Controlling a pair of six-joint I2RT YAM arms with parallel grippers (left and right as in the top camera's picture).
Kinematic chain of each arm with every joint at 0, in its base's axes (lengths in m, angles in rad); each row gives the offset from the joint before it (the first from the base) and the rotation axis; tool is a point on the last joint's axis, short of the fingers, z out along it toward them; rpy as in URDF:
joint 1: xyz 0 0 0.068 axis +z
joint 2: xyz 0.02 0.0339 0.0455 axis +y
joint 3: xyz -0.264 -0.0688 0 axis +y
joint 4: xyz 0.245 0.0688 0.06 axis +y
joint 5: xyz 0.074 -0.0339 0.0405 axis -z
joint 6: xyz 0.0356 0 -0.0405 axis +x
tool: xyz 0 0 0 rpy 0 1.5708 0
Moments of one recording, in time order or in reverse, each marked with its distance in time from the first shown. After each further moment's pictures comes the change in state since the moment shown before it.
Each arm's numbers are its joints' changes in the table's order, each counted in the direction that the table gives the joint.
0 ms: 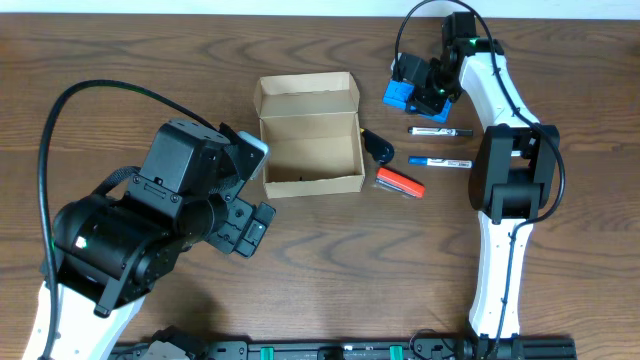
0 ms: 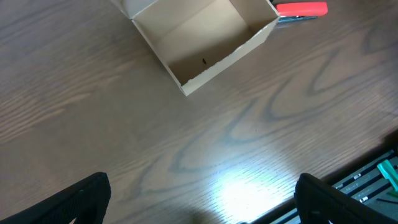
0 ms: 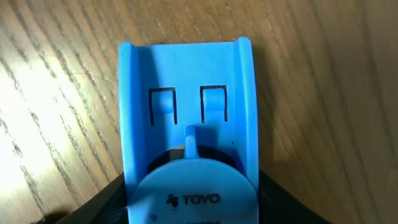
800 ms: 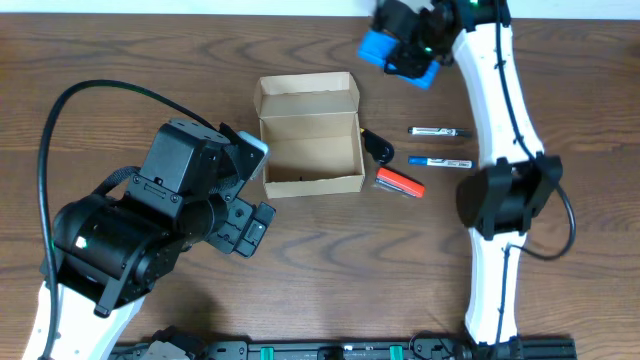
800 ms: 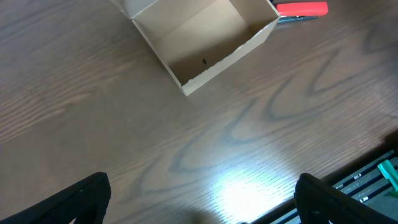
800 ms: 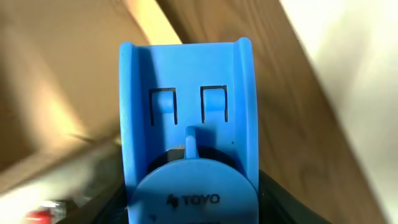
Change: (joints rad) left arm 0.000 0.000 0.000 0.000 0.000 0.000; right arm 0.183 -0.176 -0.394 0.364 -0.022 0.203
